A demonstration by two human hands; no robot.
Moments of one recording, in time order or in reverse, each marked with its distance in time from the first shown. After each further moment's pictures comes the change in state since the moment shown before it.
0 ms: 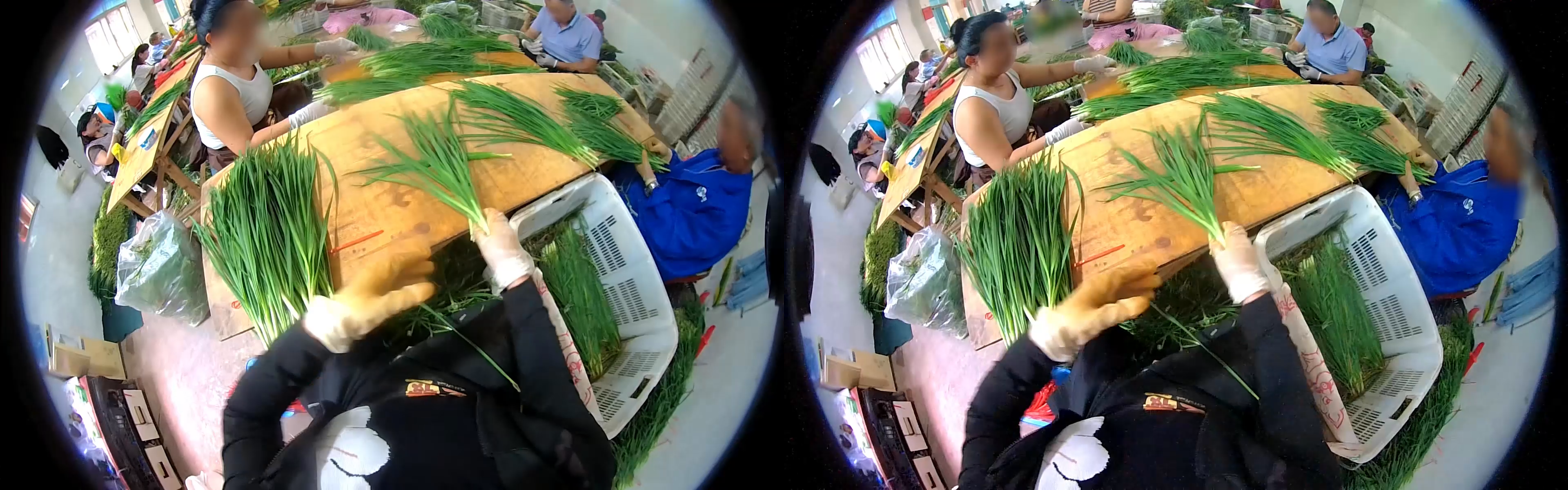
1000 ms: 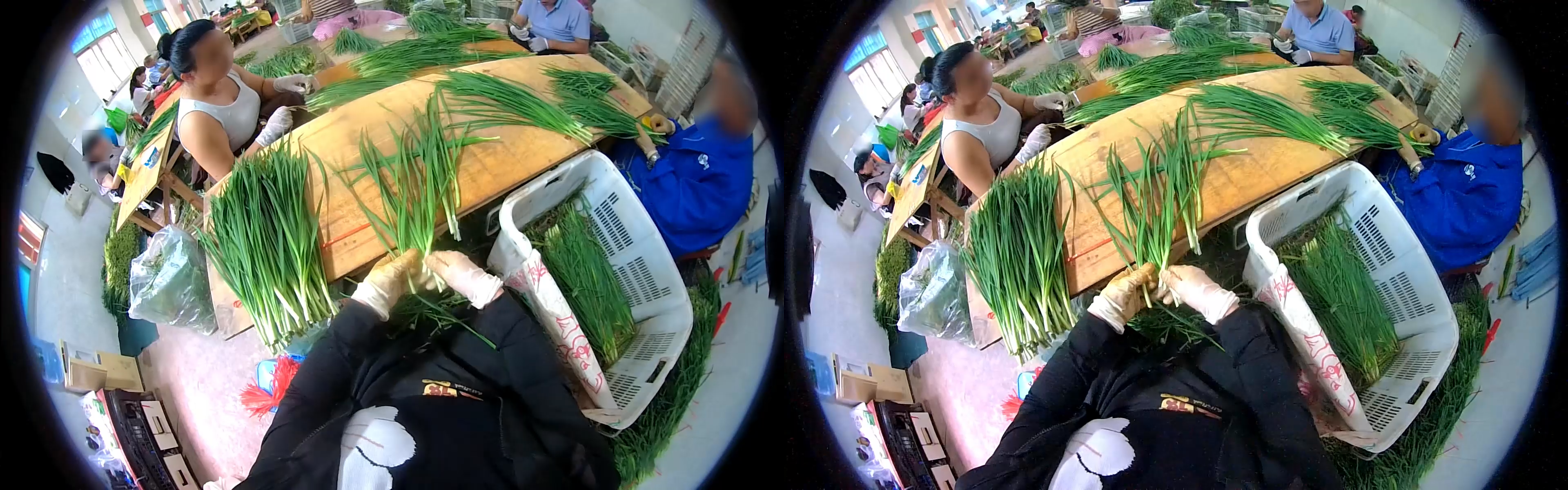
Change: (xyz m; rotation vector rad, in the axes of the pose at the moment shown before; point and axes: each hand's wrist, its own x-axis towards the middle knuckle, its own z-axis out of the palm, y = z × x) left_hand 0.053 -0.126 -0.001 -0.675 0.255 -0.256; right_hand -0.058 -0.023 0.025 0.723 -0.717 0.213
